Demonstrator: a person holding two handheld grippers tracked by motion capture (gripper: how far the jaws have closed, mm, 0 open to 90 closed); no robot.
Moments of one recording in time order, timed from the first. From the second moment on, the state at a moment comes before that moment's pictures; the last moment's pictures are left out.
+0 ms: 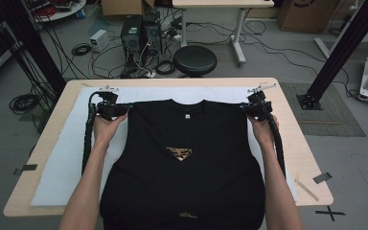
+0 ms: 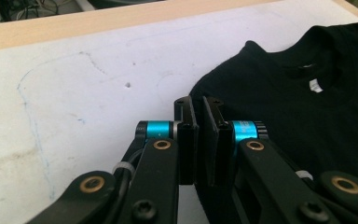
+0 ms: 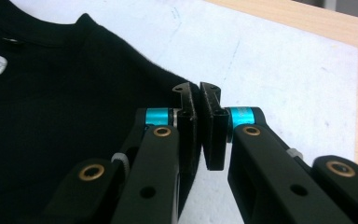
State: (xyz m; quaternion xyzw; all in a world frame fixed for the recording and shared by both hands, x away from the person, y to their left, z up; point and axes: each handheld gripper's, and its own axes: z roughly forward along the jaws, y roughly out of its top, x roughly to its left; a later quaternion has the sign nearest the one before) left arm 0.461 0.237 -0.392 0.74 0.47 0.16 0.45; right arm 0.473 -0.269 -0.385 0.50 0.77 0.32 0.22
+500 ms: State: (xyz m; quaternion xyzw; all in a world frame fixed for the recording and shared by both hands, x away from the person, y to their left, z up) left arm 0.434 0.249 -0.399 0.76 0.44 0.14 0.45; right arm 0.439 -0.276 -0.385 0.48 0.79 0.34 0.19
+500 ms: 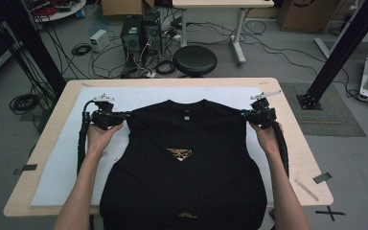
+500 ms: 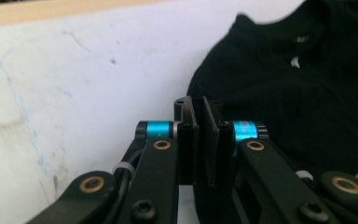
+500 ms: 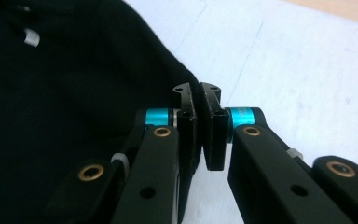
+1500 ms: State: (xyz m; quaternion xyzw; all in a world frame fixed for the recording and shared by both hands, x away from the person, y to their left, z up) left arm 0.325 0.272 -0.436 0.79 0.38 0.09 0.47; right arm 0.318 -0.312 -0.423 0.44 0.80 0.40 0.13
